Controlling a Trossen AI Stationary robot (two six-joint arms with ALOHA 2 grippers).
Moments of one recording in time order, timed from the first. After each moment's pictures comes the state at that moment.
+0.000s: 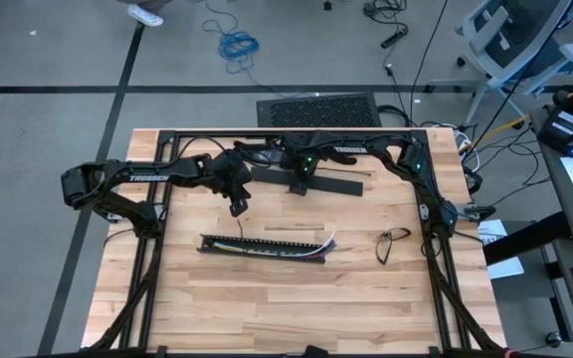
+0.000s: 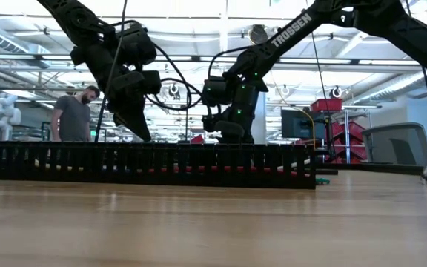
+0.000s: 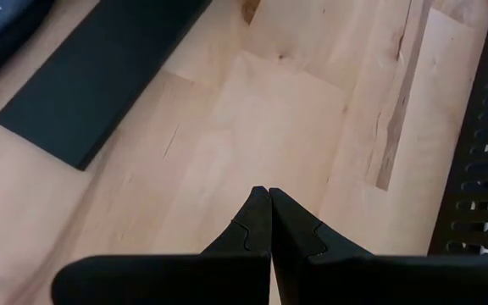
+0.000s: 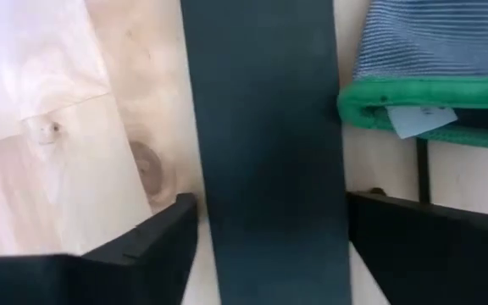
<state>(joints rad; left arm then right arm) 0.42 1.35 0.71 -0.33 0.25 -0.05 -0.44 2.26 1.70 -0.80 -0.14 -0.13</state>
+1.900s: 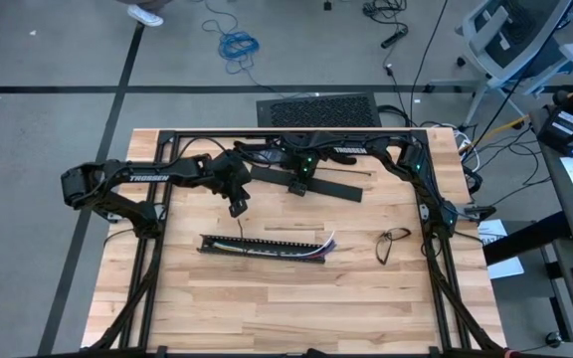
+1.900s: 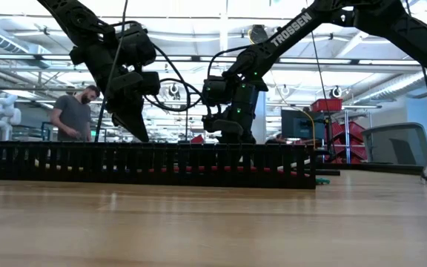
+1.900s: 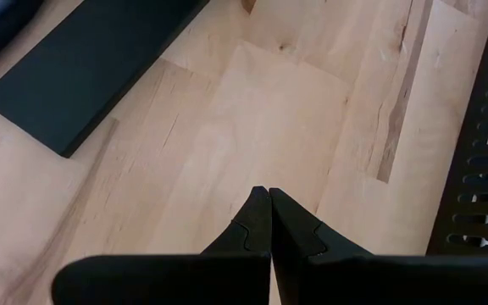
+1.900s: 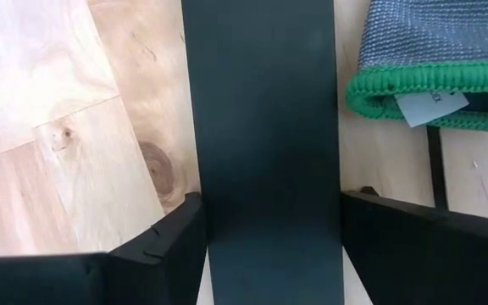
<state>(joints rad) 0.42 1.35 0.71 -0.35 0.25 -0.05 -0.43 2.26 1.70 -0.82 -0.16 -0.07</state>
